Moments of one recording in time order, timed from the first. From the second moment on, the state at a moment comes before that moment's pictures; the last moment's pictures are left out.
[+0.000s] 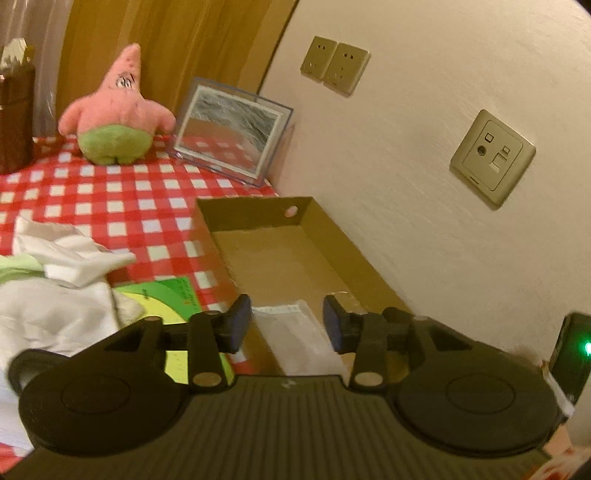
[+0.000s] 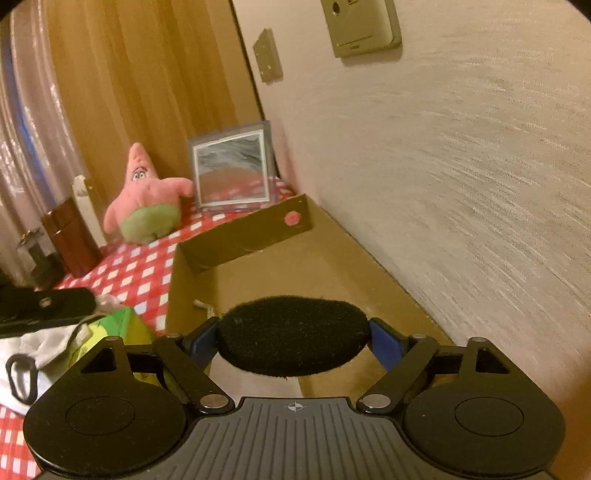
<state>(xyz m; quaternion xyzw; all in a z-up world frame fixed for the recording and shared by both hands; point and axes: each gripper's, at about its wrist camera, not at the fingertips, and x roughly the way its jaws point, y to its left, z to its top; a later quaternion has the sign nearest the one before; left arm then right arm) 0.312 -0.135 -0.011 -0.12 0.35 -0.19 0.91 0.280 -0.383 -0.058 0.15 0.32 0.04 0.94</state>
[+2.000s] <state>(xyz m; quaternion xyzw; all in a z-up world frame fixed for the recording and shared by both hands) 0.092 0.055 -0.006 -0.11 0.32 0.04 0.94 0.108 -0.195 -0.018 0.09 0.32 0.18 0.93</state>
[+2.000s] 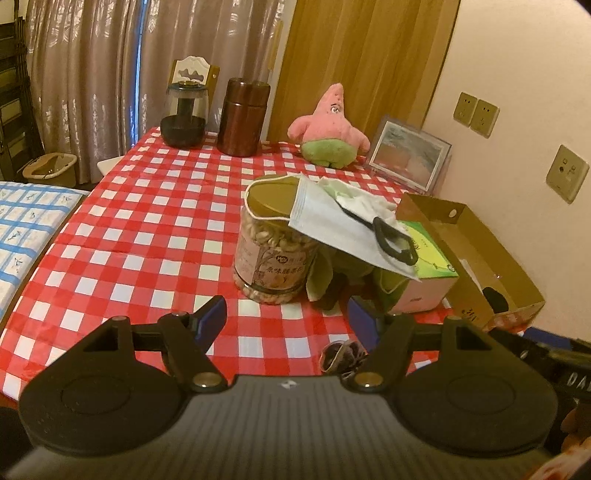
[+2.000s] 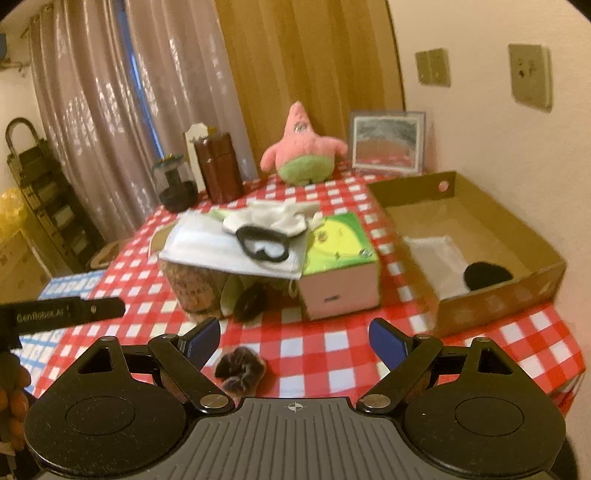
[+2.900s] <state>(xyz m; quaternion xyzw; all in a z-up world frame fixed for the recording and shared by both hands) 0.142 0.083 -0.070 -0.13 0.38 0.06 0.91 0.168 -0.101 -0.116 0.05 0.40 0.22 0.89</state>
